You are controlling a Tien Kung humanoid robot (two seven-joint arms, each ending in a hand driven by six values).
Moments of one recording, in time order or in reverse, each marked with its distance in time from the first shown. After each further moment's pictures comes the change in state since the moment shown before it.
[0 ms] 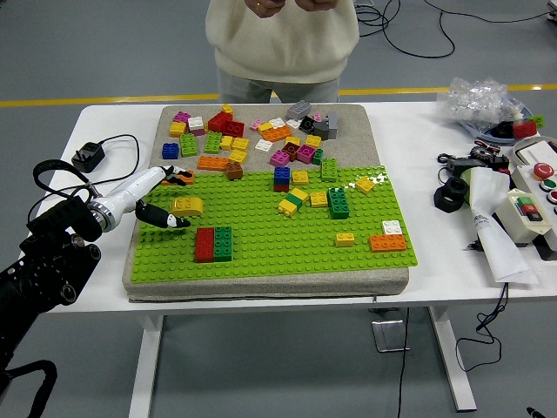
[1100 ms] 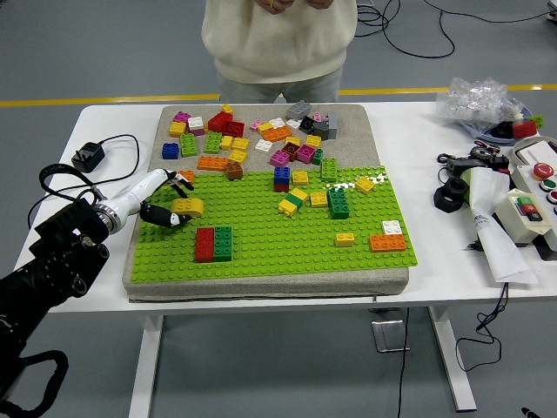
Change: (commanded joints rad) left arm -0.057 -0.040 0.032 0.136 -0.067 0.038 -0.023; right arm -0.003 0.009 -0.001 0.000 0.005 0.008 0.001
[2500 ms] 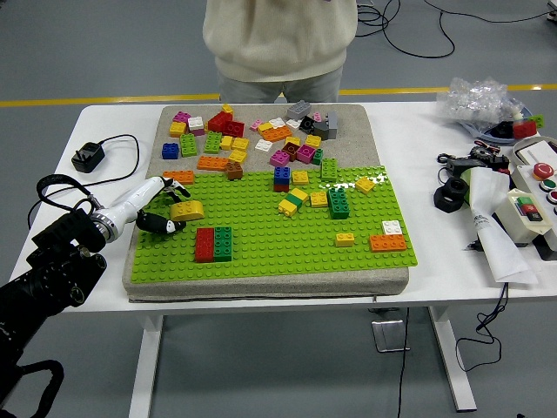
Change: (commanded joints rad) left arm 0.029 0.007 0.039 0.013 -0.027 0.067 -0.031; right arm -0.010 0.010 -0.011 0.000 -0.005 0.002 -0.012
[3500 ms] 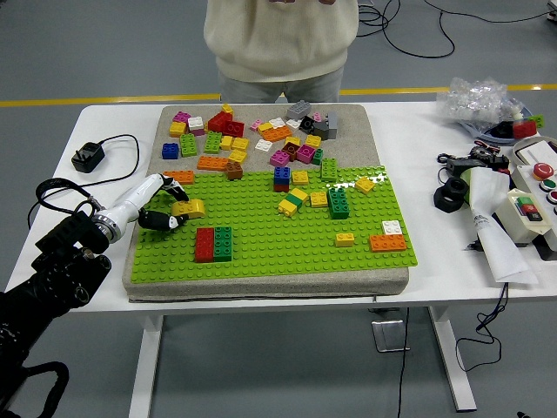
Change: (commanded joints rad) left arm 0.003 -0.015 -0.012 0.009 -0.052 0.033 -0.005; right arm 0.003 0.001 0.006 0.000 0.005 -0.004 0.003
